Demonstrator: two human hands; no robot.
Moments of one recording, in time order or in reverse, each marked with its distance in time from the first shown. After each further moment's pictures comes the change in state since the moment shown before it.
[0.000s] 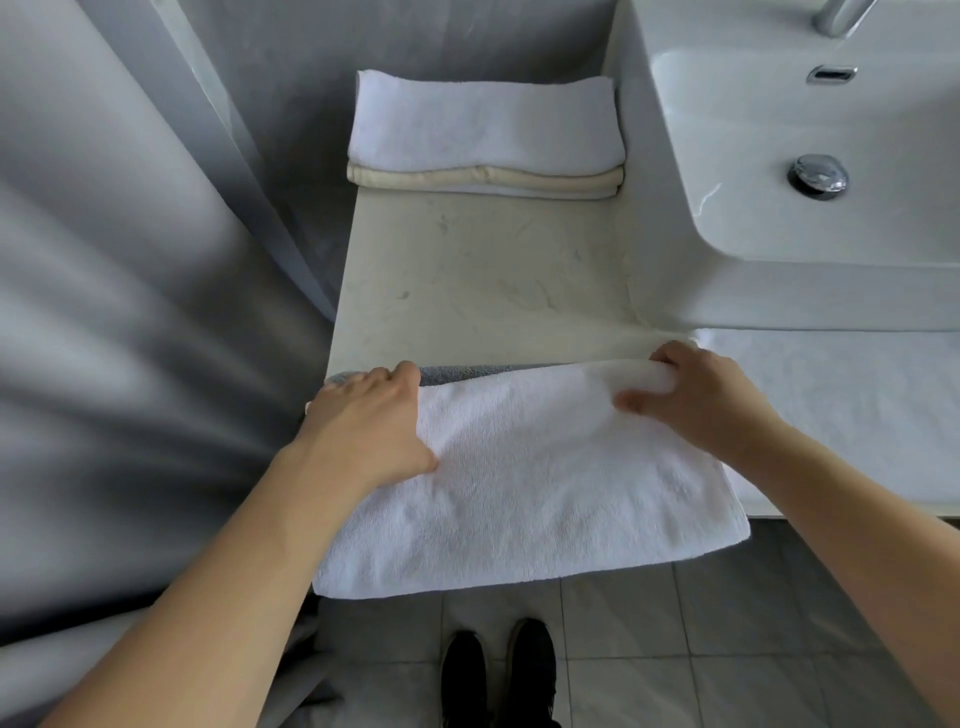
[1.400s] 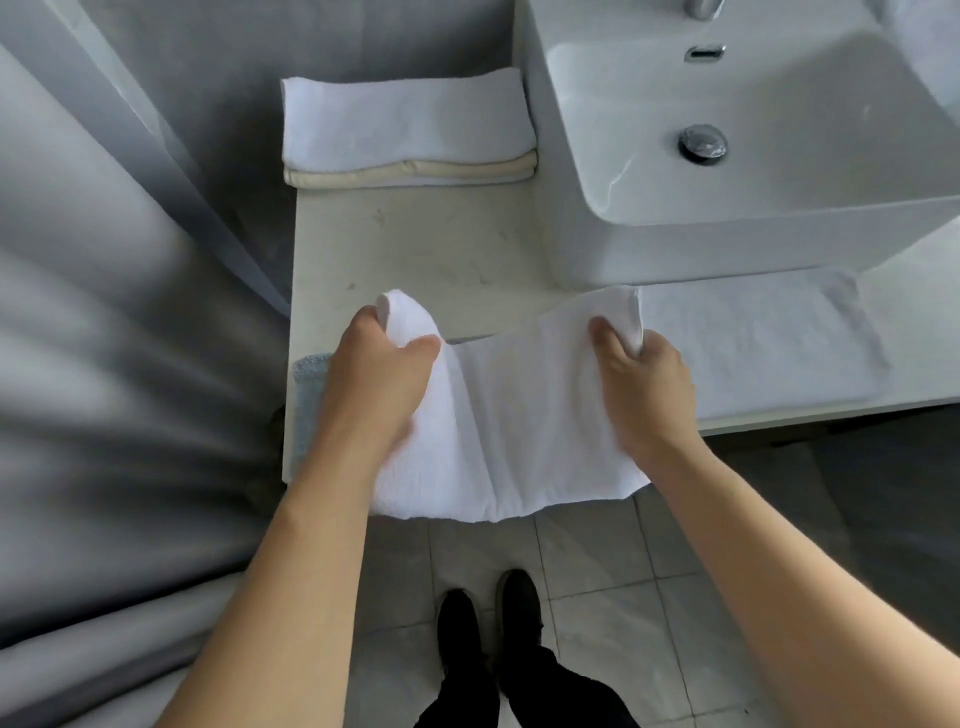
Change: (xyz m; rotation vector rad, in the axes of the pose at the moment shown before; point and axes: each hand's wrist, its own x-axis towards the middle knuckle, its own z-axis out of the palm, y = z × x) left_hand -0.033 0.073 -0.047 -1.059 0.232 -0.360; right_hand -0.083 -0.031 -0.013 0.496 0.365 0.354
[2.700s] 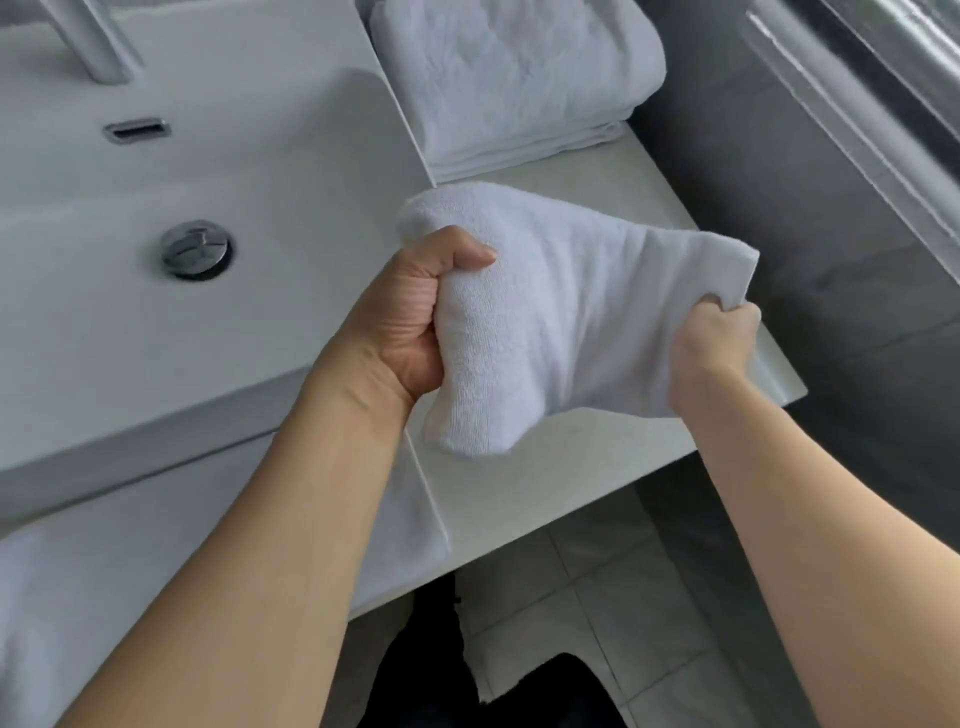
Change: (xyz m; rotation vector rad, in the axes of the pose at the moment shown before) left_hand -0.022 0.350 0.518 -0.891 -1.018 -0.208; right_hand 0.408 0.242 -0.406 0.259 0.491 0.531
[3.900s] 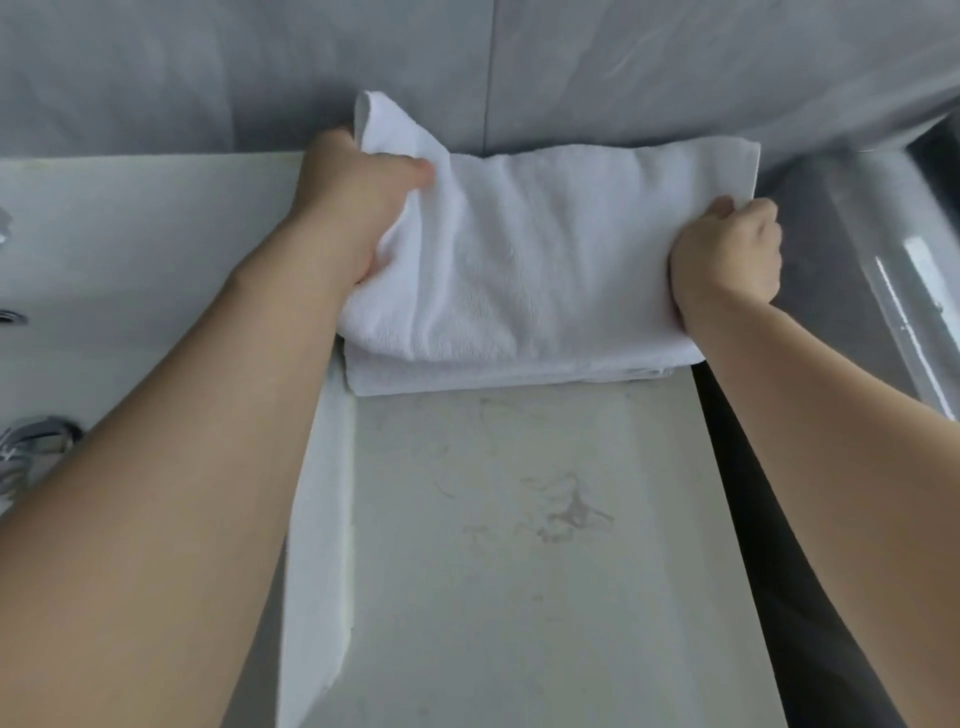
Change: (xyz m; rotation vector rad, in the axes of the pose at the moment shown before) left_hand 0.305 0.205 -0.012 0.658 0.928 0.387; right_hand 0.244 -0.277 0.212 -0.387 -0.128 -0.505
